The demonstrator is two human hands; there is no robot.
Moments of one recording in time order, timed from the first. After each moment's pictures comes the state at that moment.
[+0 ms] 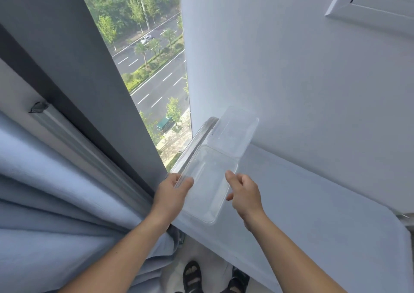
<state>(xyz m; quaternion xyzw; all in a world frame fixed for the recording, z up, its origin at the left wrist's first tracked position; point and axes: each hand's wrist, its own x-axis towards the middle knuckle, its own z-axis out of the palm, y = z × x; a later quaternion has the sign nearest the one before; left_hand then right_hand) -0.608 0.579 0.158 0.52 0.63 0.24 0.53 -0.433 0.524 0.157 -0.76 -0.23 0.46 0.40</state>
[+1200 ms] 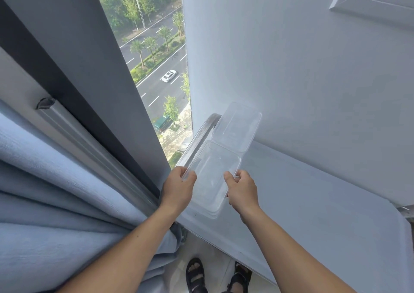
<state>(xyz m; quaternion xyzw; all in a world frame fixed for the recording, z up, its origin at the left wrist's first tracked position) -0.602 0.592 0.139 0.56 0.65 0.21 0.46 -0.450 0.533 0.136 -0.80 -0.25 0.42 0.36</state>
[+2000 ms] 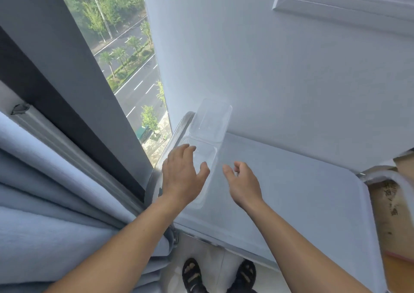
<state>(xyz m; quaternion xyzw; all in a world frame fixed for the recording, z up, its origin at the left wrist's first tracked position) -0.564 0.565 0.190 0.81 0.51 0.17 0.24 -0.431 0.484 0.173 -0.84 -0.29 0.34 0.31</state>
